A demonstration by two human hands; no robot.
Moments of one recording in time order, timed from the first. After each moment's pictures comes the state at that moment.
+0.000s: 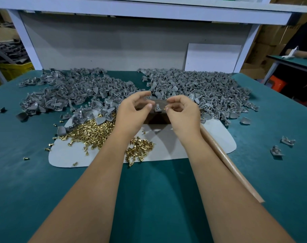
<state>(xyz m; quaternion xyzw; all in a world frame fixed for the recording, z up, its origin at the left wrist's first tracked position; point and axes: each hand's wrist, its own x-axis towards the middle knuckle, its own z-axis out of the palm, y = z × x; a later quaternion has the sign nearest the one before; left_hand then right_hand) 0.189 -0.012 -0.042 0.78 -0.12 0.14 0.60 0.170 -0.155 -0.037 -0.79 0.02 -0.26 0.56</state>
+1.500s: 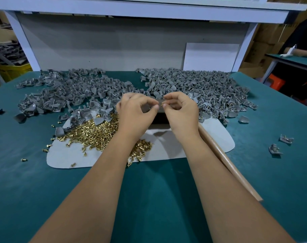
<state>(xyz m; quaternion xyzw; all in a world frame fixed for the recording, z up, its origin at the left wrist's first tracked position) 0.184 -0.027 -0.040 0.85 -0.14 0.29 0.42 0.169 -0.153 -0.034 -0.77 -0.01 -0.29 0.57</state>
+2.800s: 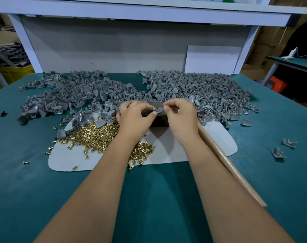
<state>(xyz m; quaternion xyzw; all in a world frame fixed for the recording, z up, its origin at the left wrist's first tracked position) 0.196 -0.020 -0.050 0.89 -0.07 0.18 0.42 0.181 -0.154 -0.038 -0.84 0.01 -0.27 0.48</state>
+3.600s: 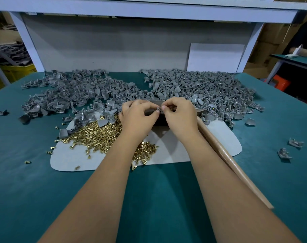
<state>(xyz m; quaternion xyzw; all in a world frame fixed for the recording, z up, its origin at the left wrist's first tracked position) 0.193 -0.023 -0.045 0.89 -0.07 0.16 0.43 0.184 -0.148 -0.032 -0.88 0.00 -0.24 0.42</state>
